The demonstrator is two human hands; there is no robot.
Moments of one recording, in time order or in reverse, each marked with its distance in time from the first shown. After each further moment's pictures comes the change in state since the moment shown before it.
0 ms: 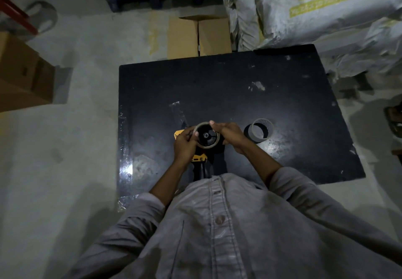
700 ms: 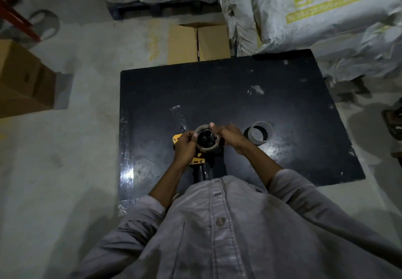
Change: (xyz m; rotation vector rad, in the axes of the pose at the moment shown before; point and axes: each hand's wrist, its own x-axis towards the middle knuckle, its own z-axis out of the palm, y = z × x) left_hand 0.008 -0.001 -0.002 -0.017 -0.077 -0.070; right_hand 0.008 0.001 -0.001 -0.038 -0.029 -0.004
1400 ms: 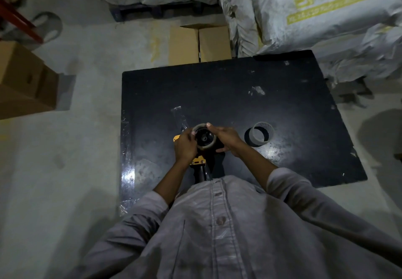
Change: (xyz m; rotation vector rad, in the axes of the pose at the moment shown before) left_hand 0.007 0.003 0.000 0.362 0.131 0.140; right_hand -0.004 -0.002 0.015 0.162 0.042 0.129
